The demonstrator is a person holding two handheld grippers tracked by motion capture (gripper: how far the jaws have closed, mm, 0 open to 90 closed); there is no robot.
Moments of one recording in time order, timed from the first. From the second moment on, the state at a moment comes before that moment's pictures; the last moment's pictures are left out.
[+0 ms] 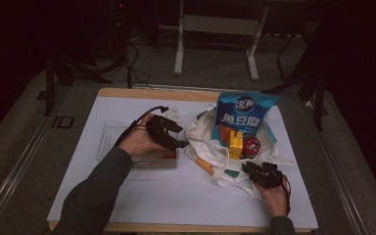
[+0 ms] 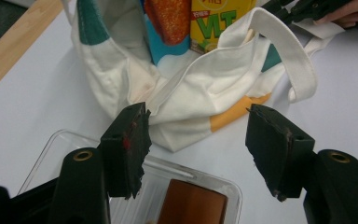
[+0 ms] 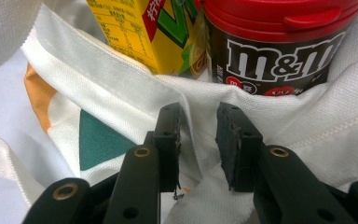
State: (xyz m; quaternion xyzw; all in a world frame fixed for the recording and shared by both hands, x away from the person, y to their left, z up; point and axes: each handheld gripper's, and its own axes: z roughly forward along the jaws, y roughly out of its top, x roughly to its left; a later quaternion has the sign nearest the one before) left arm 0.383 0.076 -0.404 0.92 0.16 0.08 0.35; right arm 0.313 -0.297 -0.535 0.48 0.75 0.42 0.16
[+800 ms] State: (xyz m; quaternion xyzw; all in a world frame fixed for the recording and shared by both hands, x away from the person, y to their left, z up) left arm 0.387 0.047 -0.397 0.92 0.15 0.09 0.35; right arm 0.313 -0.297 -0.535 0.48 0.76 0.42 0.16
